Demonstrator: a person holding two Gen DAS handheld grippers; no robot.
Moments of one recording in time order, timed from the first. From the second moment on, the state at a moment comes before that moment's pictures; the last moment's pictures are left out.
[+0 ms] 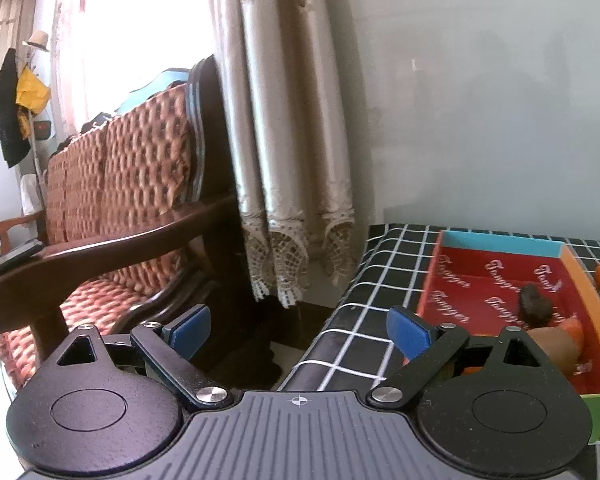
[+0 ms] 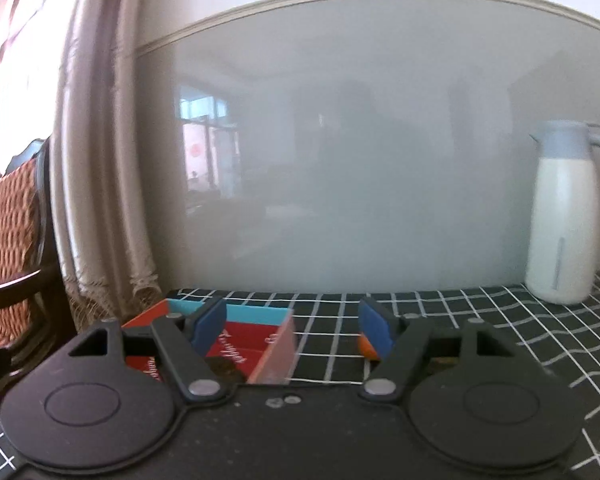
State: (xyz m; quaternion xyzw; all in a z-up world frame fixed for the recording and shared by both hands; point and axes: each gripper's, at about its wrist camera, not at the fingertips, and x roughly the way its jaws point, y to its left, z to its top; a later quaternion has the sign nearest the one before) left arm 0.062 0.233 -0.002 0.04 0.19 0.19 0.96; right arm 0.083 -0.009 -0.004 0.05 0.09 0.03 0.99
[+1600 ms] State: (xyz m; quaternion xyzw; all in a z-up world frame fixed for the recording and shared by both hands) left arm 0.088 -0.031 -0.025 0.09 0.21 -0.06 0.97; right arm 0.022 -0.209 -0.002 0.09 0.10 -0.12 0.98
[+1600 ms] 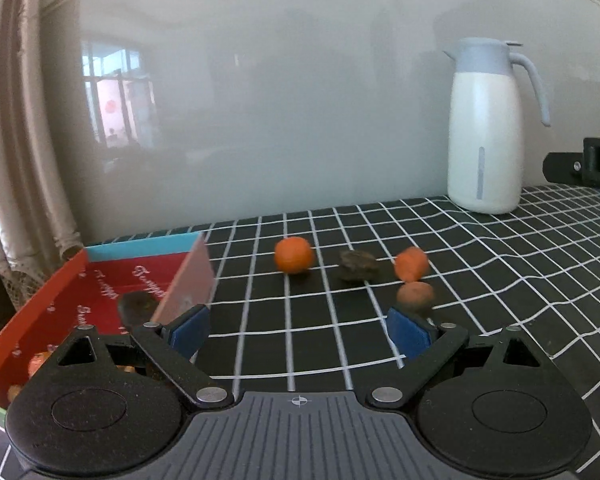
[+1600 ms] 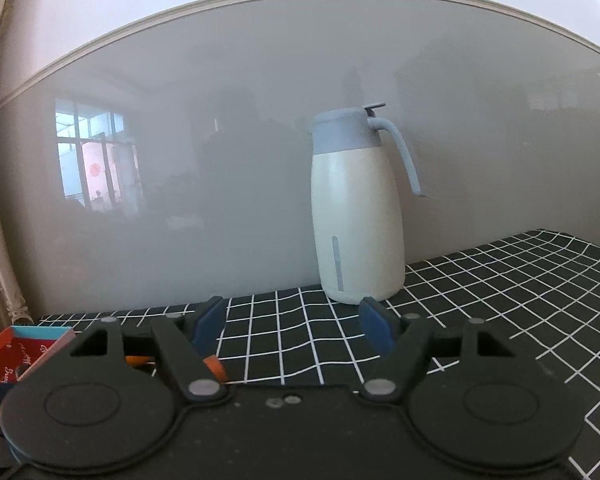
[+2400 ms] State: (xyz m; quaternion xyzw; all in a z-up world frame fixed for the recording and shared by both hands) left arm 0.120 -0.091 -0.044 0.07 0.24 -0.08 0.96; right arm 0.045 -0.240 -0.032 0.06 0.19 -0.16 0.97
